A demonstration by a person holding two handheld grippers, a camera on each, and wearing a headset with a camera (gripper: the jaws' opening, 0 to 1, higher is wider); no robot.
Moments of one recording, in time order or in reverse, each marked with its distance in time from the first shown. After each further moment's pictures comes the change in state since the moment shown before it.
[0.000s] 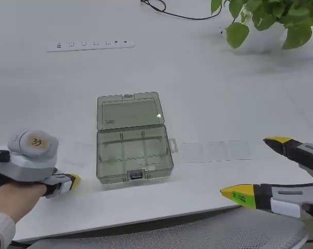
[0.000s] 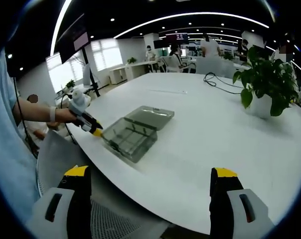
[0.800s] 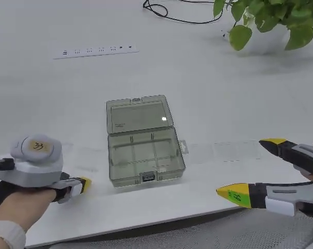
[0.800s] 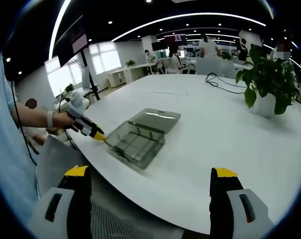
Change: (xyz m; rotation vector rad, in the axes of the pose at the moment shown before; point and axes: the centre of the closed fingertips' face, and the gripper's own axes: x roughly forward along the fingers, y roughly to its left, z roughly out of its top) left arm -0.008 0.001 0.001 -0.115 -0.062 -0.068; right arm 0.023 0.022 0.010 0.029 -0.018 -0.004
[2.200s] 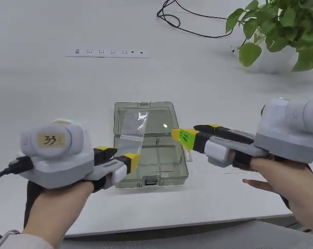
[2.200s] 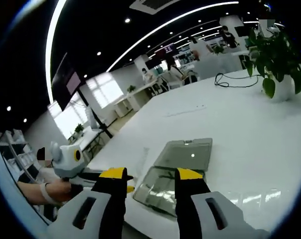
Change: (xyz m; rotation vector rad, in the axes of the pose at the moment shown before) left arm -0.043 -0.105 0.083 -0.080 -0.398 -0.246; right arm 0.078 0.044 0.099 0.404 -0.196 0.146
